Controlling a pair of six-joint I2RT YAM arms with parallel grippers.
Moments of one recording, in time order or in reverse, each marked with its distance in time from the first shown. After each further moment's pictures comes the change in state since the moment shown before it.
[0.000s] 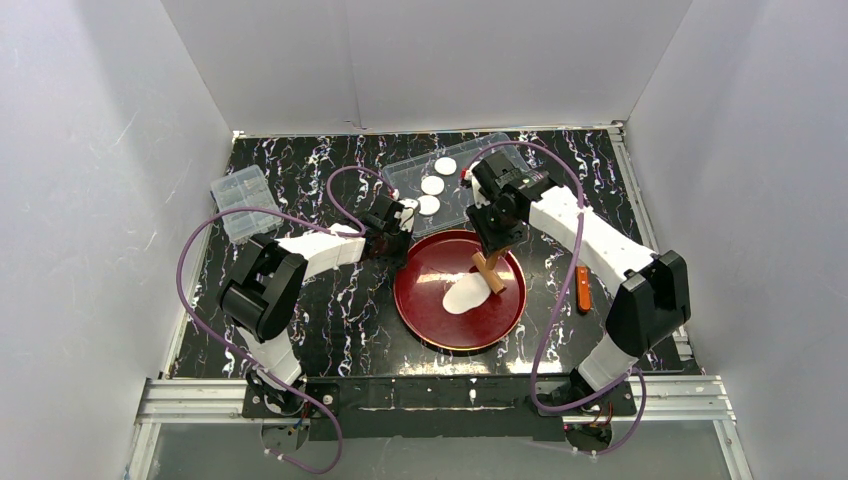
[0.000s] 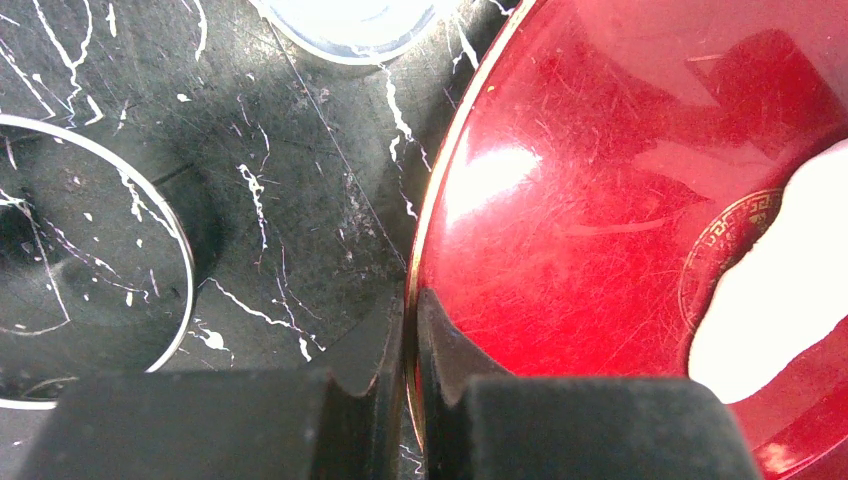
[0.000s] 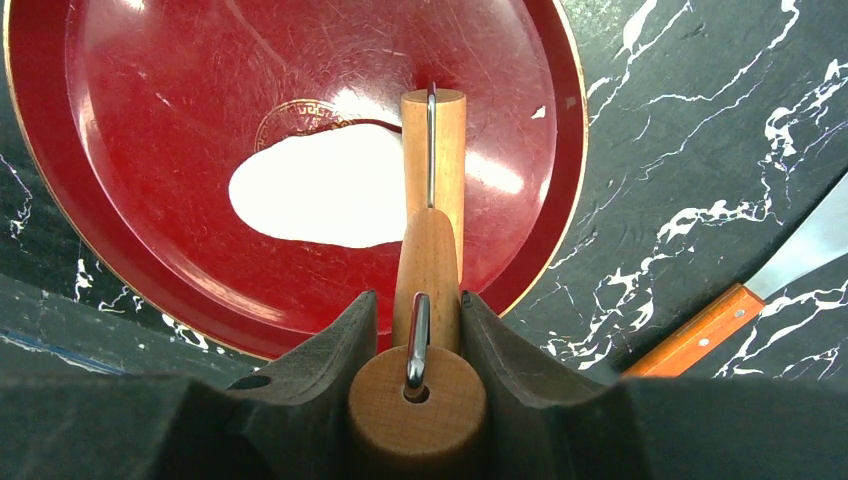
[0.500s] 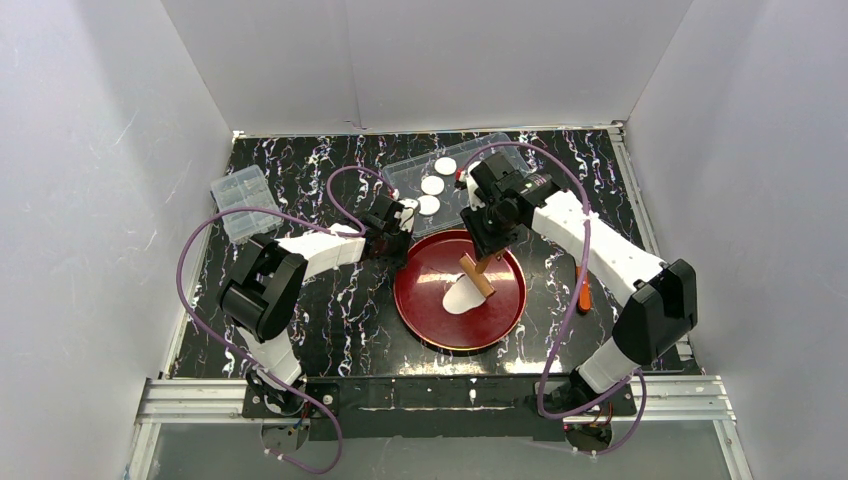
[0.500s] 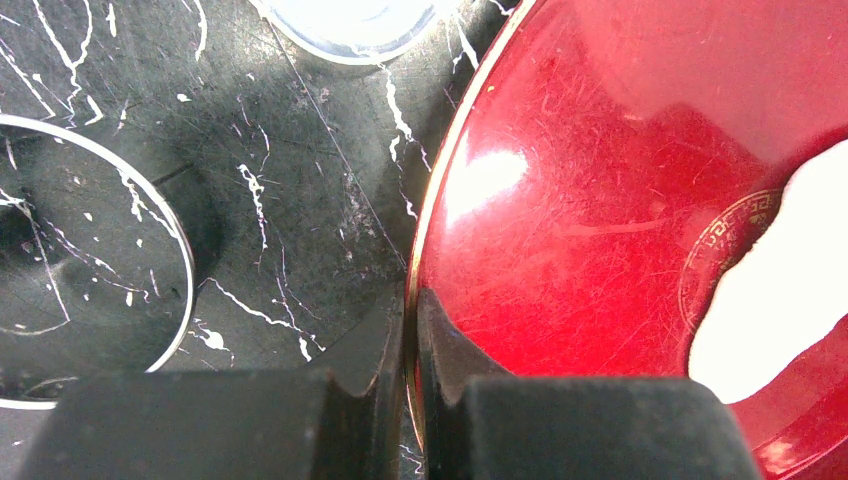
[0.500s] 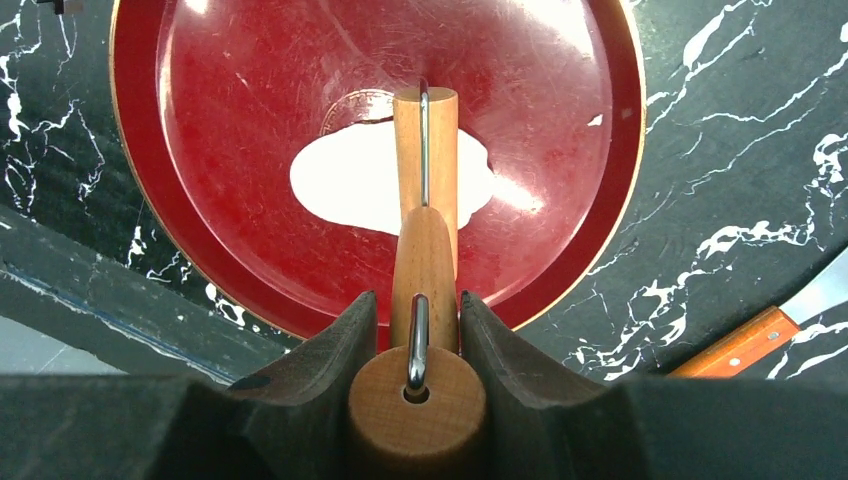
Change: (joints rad) left arm 0.000 0.000 0.000 0.000 0.000 0.000; right arm 0.024 -0.047 0.000 0.000 -0.061 -0.006
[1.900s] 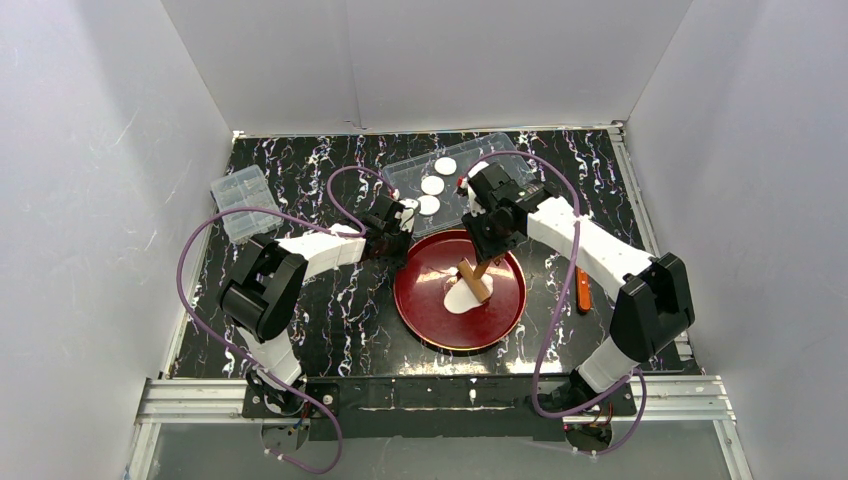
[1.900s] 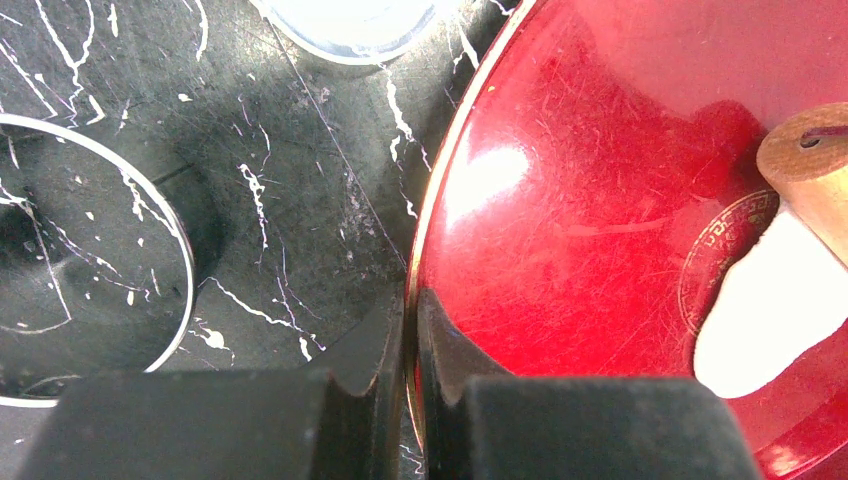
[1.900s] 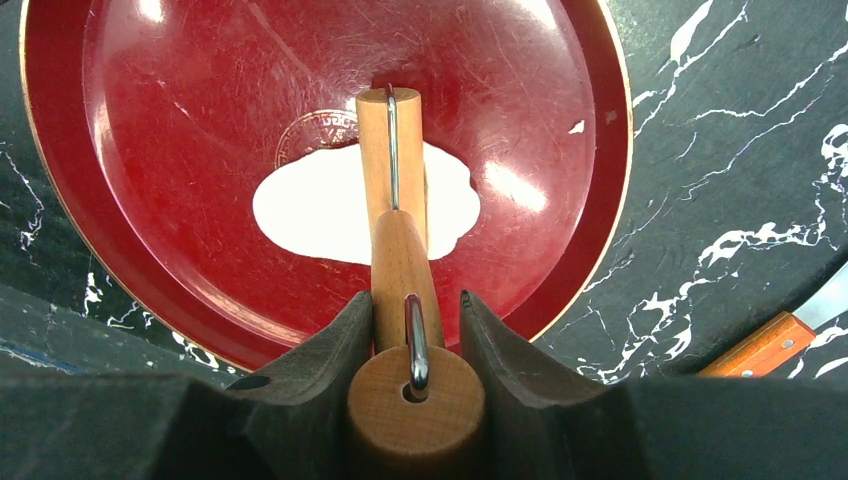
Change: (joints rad) left arm 0.000 0.000 0.000 0.000 -0.008 0.000; right arm 0.000 0.021 -0.111 0.111 0.066 0.034
